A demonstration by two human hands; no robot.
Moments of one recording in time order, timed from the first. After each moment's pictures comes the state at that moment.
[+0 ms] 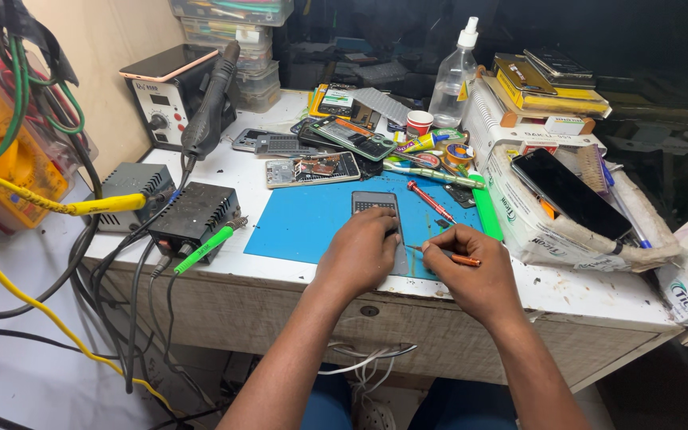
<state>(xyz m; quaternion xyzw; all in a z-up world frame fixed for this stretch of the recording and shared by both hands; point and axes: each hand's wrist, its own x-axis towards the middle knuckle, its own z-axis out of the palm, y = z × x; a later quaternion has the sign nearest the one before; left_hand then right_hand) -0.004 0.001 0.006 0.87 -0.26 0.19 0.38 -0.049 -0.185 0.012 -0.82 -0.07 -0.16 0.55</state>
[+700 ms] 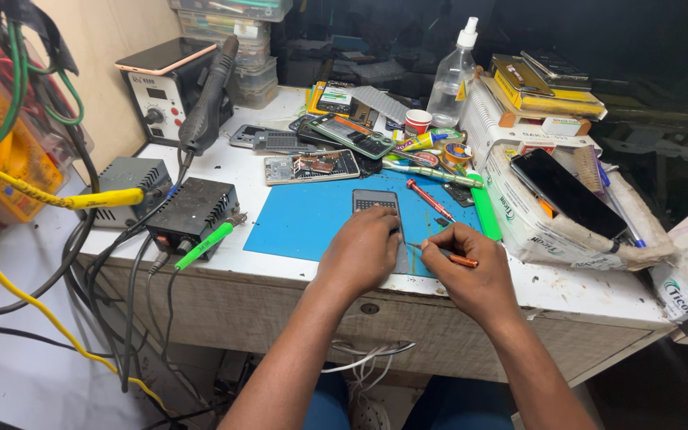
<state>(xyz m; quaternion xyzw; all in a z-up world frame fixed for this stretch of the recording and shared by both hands) -0.006 0.002 0.004 0.87 -0.26 0.20 0.37 -0.053 -0.179 0.012 -0.84 -0.07 -0.19 0.50</state>
